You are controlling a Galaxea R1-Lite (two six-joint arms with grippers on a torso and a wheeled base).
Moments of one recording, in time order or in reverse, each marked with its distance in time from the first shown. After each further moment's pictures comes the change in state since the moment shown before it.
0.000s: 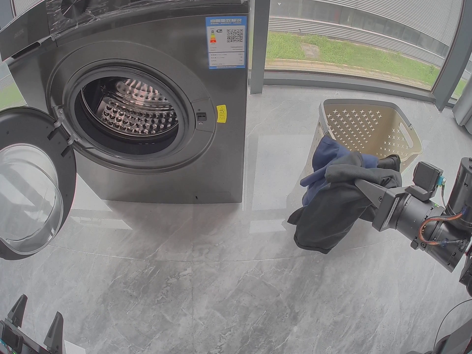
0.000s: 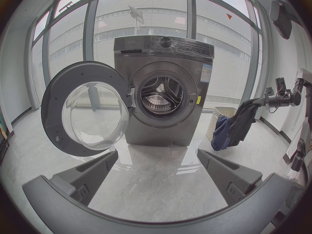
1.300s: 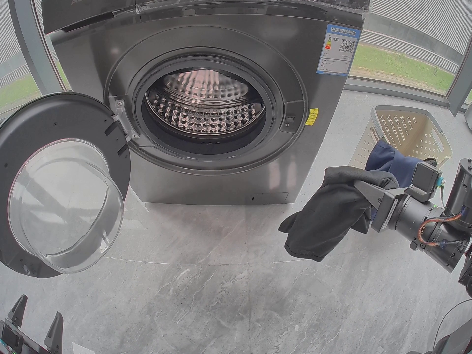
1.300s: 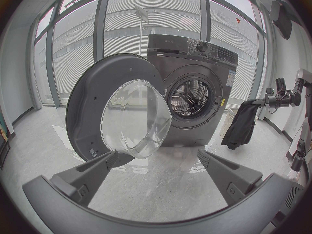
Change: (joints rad) left arm 0.000 0.000 0.000 0.000 0.000 -0.001; right arm 0.000 0.003 0.003 0.000 0.003 0.001
